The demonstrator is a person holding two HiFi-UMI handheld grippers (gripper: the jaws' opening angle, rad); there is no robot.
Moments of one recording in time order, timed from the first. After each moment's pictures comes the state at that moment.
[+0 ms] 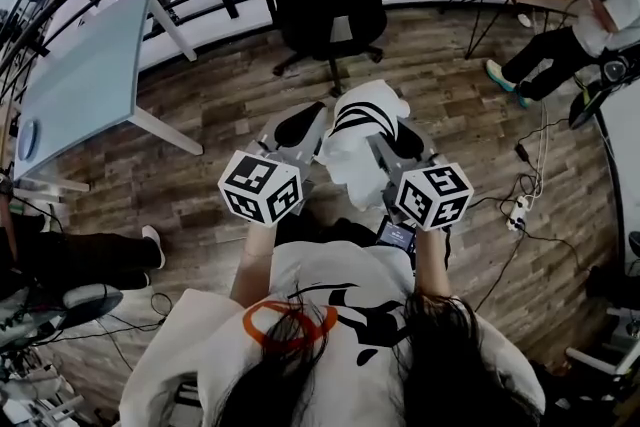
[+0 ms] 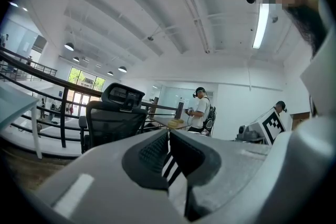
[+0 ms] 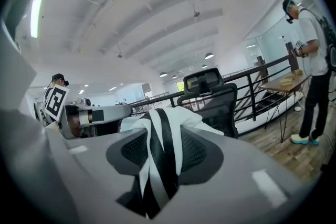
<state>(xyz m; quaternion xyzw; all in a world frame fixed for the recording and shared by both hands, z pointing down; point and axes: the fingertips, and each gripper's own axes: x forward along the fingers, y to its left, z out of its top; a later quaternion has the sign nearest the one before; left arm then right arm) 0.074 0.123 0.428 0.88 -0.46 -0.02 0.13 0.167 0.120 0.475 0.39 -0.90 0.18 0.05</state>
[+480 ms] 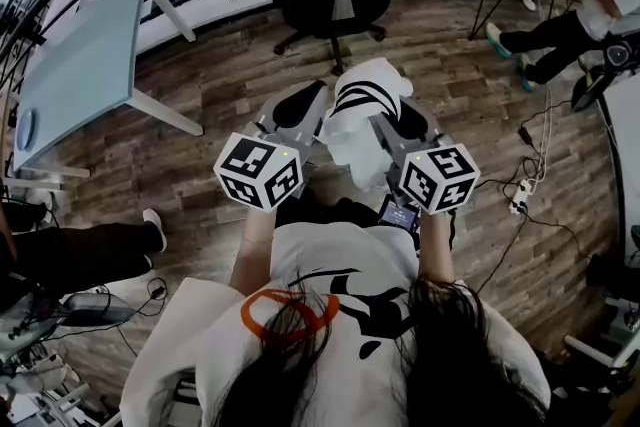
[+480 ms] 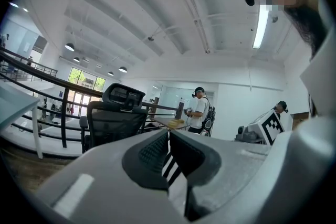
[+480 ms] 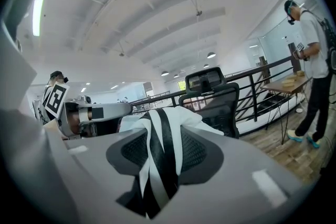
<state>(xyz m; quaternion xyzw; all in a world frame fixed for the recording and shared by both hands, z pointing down) 0.074 0.130 0.424 0.88 -0.46 -0.02 0.13 0.166 0.127 0.475 0.39 -0.90 0.17 0.05</state>
